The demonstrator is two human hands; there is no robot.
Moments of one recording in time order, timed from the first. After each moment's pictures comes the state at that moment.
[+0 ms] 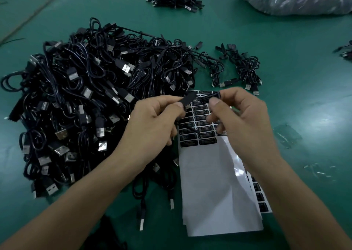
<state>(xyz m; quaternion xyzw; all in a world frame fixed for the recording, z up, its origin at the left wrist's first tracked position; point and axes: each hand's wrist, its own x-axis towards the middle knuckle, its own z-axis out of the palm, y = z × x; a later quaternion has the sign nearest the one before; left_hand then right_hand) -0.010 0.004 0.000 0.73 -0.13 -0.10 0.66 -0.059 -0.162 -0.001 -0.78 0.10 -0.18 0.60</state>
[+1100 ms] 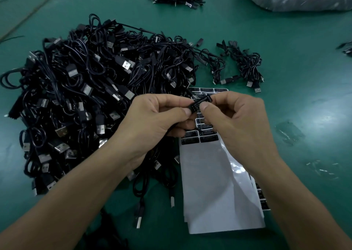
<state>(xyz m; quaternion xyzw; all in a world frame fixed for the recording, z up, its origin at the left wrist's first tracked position) -0.005 0.008 0.005 0.67 -0.10 -0.21 0.71 -0.059 -0.153 0.000 -0.81 0.05 -0.19 0.56</state>
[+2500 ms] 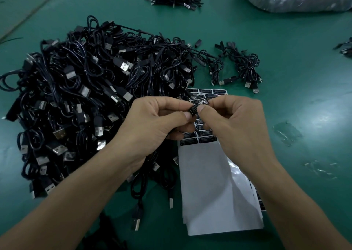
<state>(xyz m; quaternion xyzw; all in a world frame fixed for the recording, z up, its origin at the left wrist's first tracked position) -0.007 0.007 0.005 0.68 -0.10 -0.21 0.69 -0.059 -0.148 0.001 -0.81 0.10 -0.19 0.54</state>
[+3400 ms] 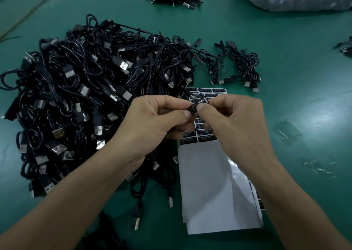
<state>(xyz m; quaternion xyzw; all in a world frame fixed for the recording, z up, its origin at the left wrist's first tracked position) -0.008 0.007 0.007 0.68 -0.10 -0.21 0.70 -0.059 -0.147 0.002 -0.81 0.11 -0.20 0.55</state>
